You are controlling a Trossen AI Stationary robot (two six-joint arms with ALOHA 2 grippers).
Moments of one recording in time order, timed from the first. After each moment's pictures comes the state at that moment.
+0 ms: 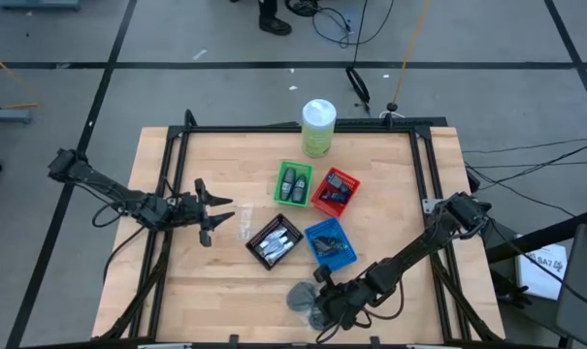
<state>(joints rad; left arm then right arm) -0.45 0.58 0.20 0.37 -0.63 0.00 0.65 1.94 1.12 -0.04 0.28 -0.07</state>
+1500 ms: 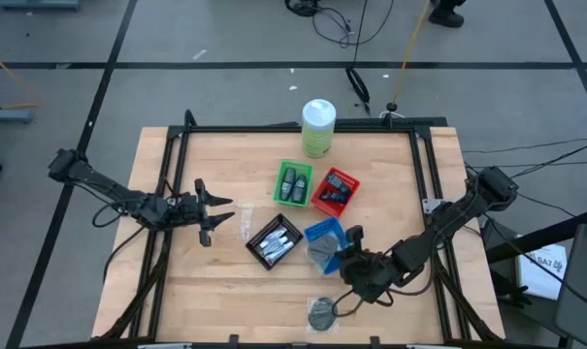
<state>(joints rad) -0.45 0.58 0.20 0.37 -0.63 0.00 0.64 1.59 1.02 -0.48 0.68 0.11</state>
